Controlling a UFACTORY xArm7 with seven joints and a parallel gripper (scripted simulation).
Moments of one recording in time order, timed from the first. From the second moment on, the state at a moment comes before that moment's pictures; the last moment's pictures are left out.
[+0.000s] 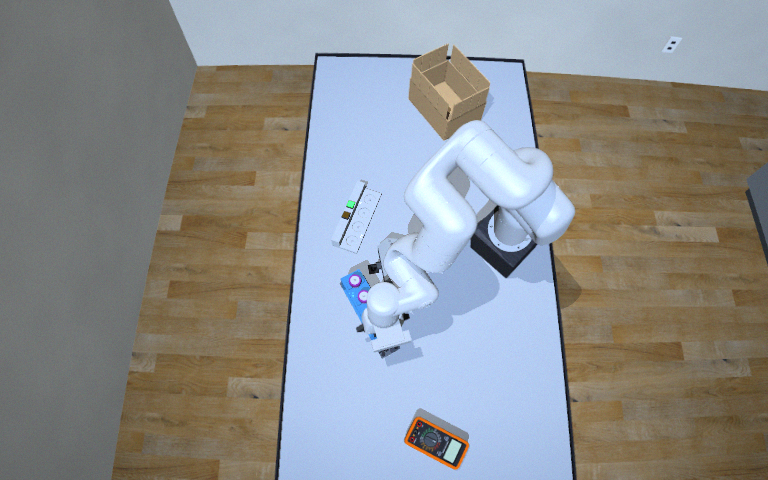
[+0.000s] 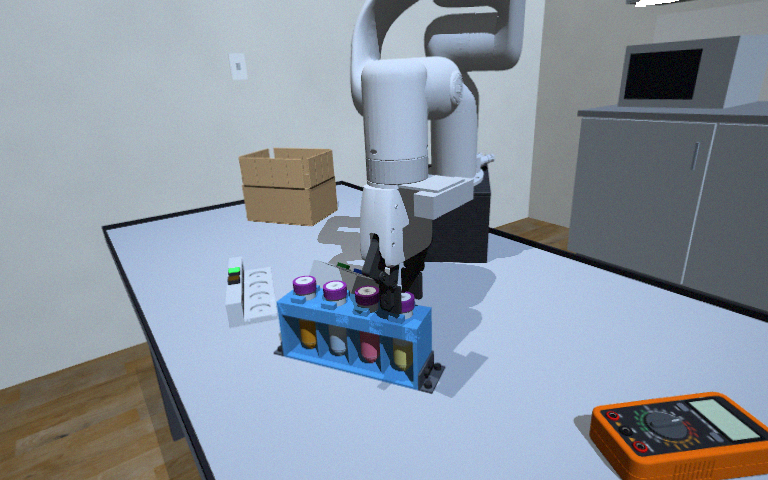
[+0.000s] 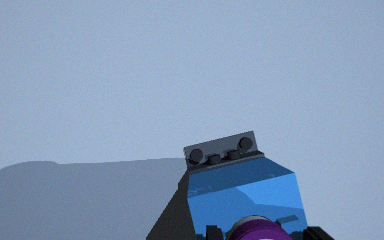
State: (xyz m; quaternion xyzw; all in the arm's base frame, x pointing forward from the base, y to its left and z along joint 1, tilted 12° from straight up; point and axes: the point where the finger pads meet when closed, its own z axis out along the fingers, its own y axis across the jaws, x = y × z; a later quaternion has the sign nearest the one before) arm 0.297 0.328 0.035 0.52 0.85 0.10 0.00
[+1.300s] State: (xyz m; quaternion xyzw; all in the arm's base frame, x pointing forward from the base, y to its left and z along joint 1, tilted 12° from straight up) arm 0.358 0.244 0.073 0.30 0.95 0.09 0.04
